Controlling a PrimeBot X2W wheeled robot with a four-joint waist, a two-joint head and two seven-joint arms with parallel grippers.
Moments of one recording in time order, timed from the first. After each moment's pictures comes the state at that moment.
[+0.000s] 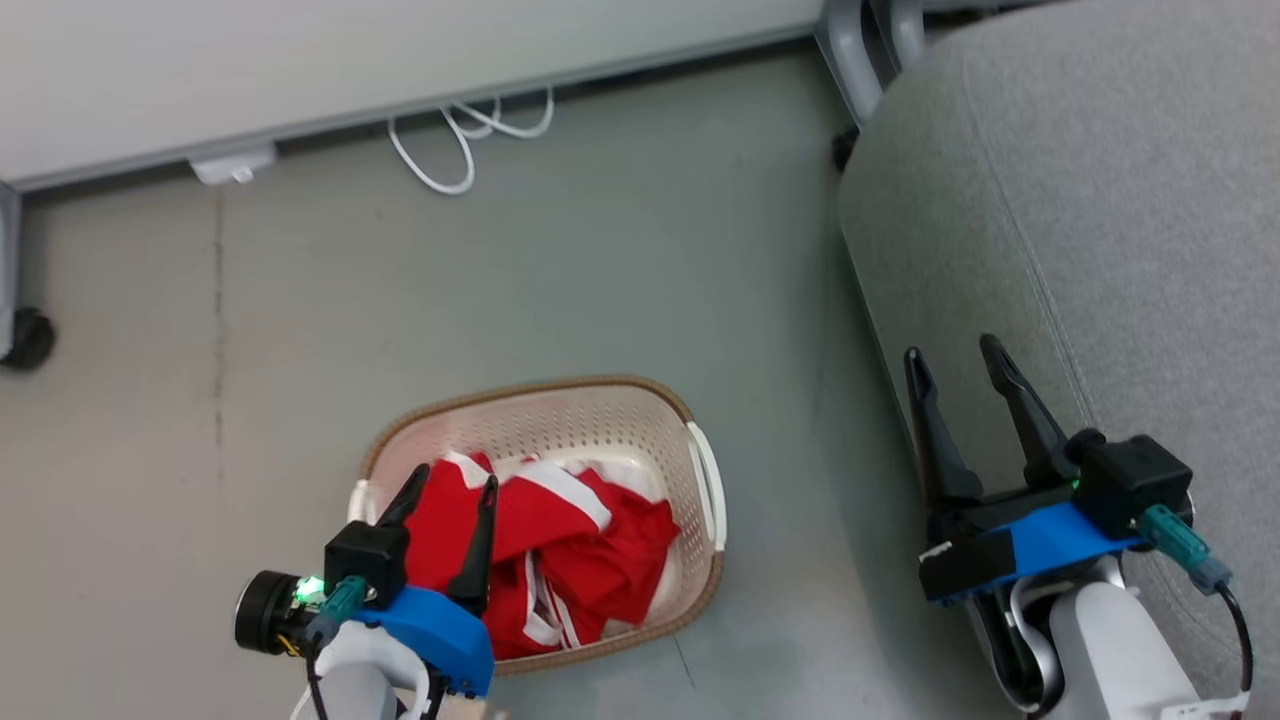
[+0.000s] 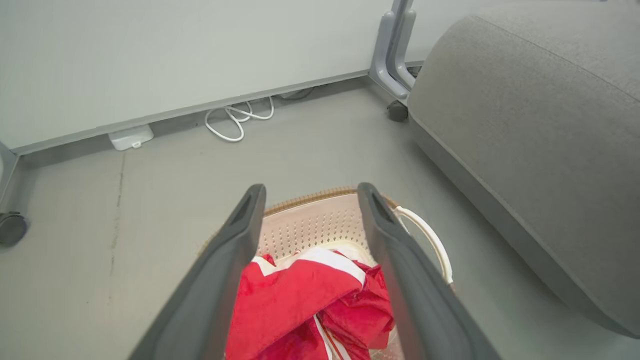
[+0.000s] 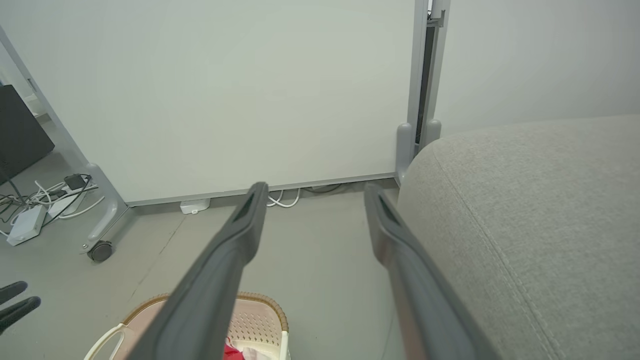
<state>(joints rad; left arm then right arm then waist) -0.24 0.09 -0.23 0.59 -0.16 -0.12 -0.26 -0.25 -0.05 0.07 0.24 0.17 0.13 -0.25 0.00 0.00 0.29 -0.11</state>
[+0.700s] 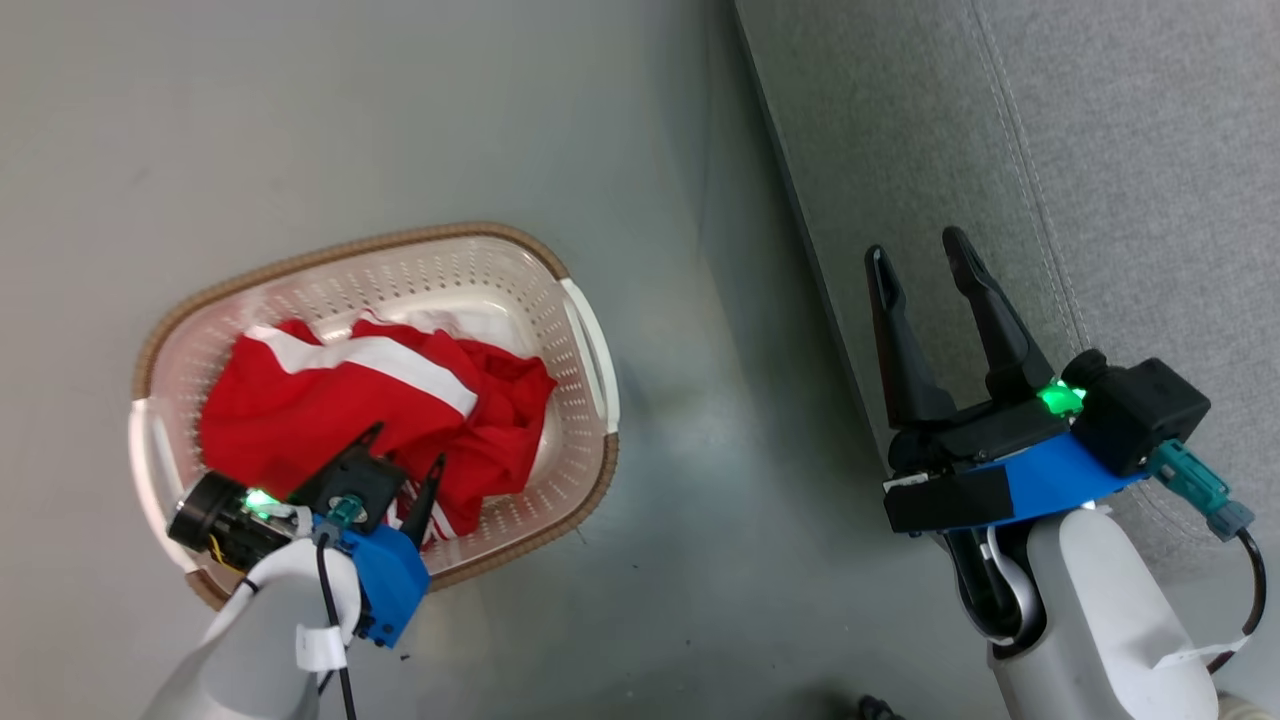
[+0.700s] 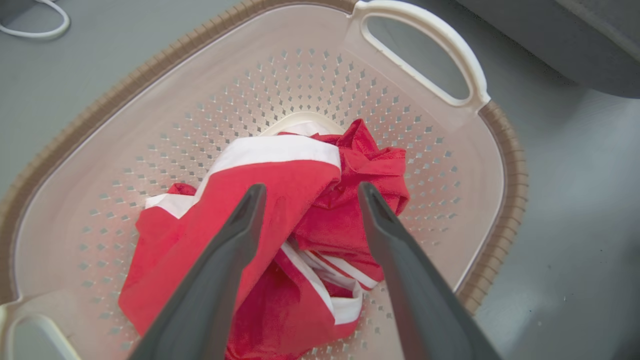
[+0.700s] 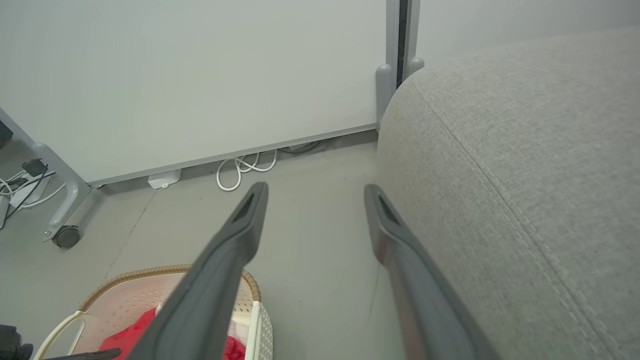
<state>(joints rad) -0.54 0.25 -0.55 0.95 -0.13 -0.13 -0.26 -0.37 -0.05 0.17 0.16 0.29 0.13 -0.26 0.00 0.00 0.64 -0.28</state>
